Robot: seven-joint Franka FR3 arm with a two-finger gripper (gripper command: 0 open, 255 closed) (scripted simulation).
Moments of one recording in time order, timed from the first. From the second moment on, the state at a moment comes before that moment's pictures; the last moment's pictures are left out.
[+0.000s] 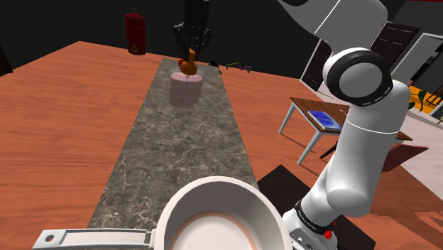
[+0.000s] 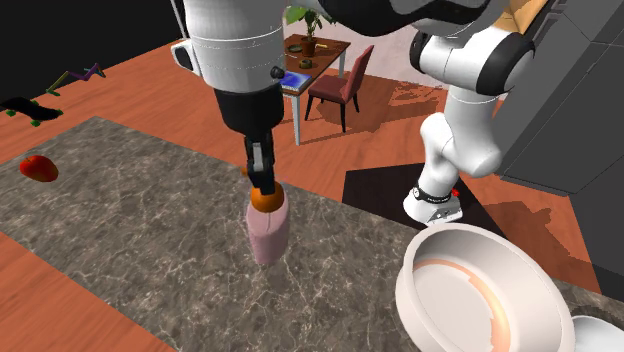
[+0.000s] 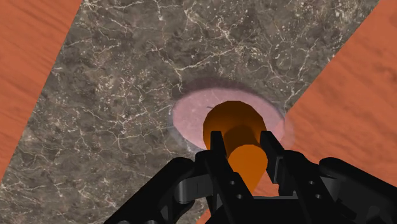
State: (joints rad) arm 0.27 0.27 0.18 -1.07 -0.04 1.34 0.43
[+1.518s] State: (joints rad) arm 0.43 0.27 0.25 -1.25 -0.06 1.51 0.67
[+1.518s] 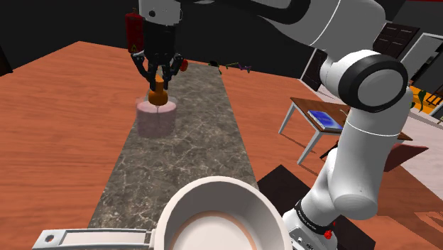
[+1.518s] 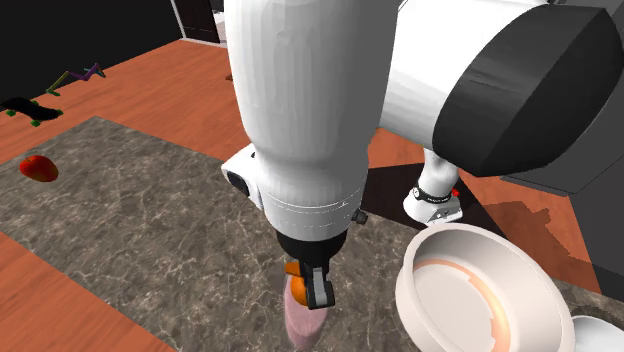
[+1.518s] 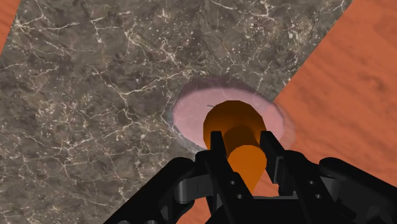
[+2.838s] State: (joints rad) arm 0.41 0.21 0.25 -1.59 -0.05 1.80 0.66
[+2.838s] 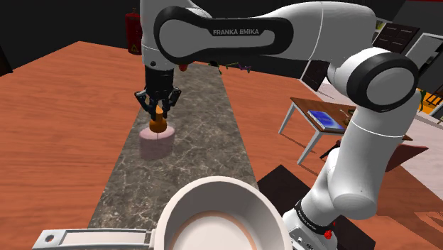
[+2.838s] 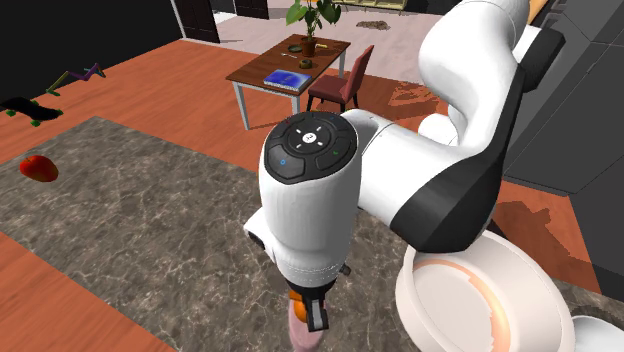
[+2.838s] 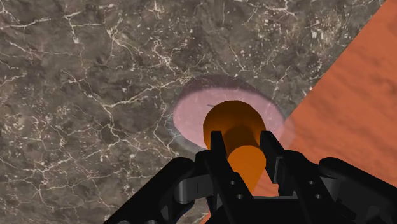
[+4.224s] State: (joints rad) arm 0.41 0.26 0.24 -1.78 -0.06 2.03 0.67
